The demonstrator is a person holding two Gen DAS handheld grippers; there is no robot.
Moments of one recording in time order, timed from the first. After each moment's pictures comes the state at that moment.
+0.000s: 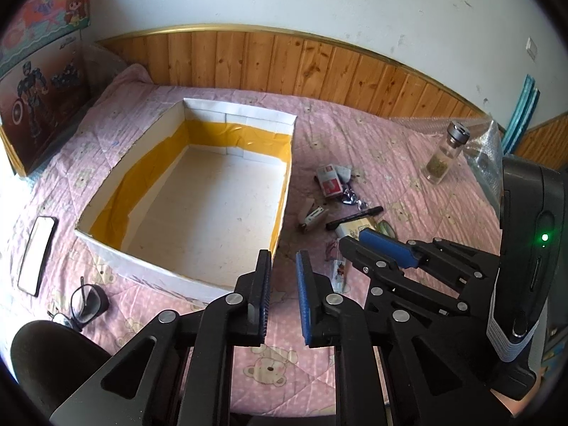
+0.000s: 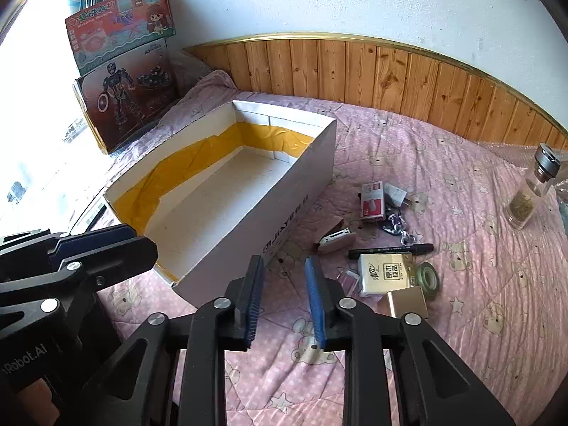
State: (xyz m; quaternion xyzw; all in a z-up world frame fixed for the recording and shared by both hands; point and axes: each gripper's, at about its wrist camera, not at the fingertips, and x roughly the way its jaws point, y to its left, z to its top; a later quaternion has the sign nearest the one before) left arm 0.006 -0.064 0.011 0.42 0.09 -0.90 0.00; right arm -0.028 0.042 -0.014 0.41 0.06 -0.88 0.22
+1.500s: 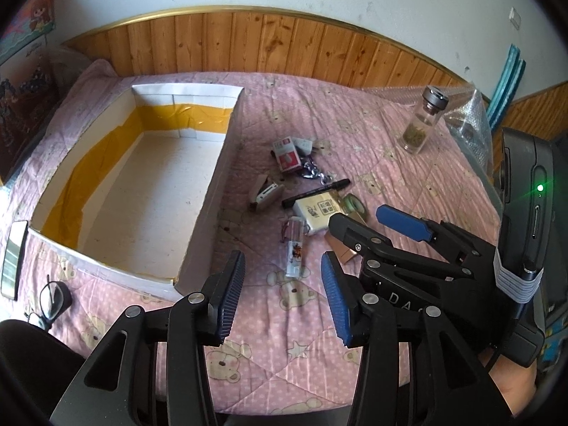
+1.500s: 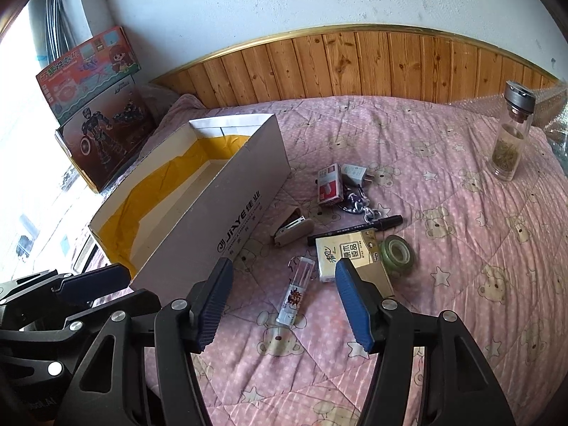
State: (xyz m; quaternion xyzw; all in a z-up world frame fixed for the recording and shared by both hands) left arm -0.010 -0.002 -0.013 0.45 0.07 -0.89 -0.04; right arm -0.039 0.126 -0.039 0.41 -0.05 -0.89 0.18
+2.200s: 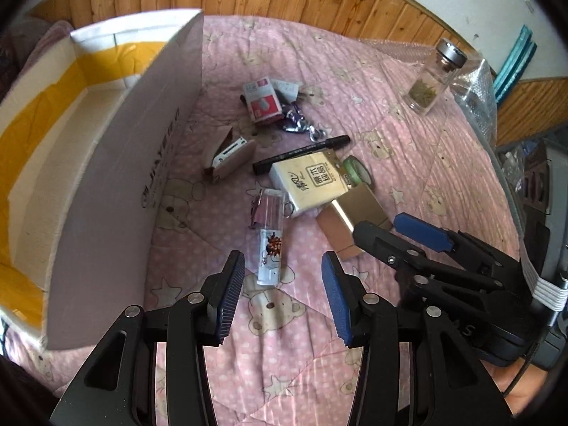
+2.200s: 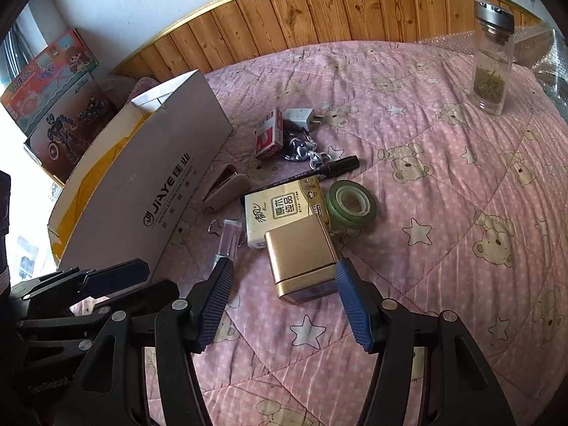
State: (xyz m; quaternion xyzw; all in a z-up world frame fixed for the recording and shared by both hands) left arm -0.078 0.024 -0.100 0.53 0.09 -0.84 -0.08; right arm -0.072 0.180 -0.111 0.49 -0.09 -0.86 0.14
